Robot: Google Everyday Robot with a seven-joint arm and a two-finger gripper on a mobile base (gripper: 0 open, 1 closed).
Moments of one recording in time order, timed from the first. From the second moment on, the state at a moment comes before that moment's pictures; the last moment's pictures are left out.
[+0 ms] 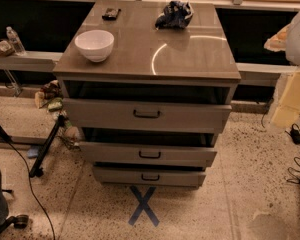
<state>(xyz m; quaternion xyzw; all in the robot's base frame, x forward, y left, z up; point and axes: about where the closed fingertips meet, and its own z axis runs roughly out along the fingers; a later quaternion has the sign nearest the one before) 0.438 -0.217 0.976 -0.60 0.78 -0.03 0.16</state>
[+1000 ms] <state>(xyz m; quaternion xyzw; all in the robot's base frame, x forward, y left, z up) 0.516 -0.236 1.002 -0.51 0.80 -0.02 0.31</state>
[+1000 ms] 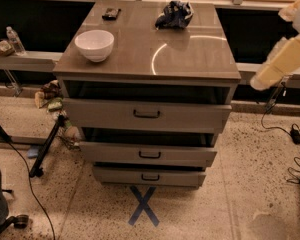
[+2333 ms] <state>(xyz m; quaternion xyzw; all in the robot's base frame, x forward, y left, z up) 0.675 -0.216 1.007 -0.31 0.77 0.03 0.56</state>
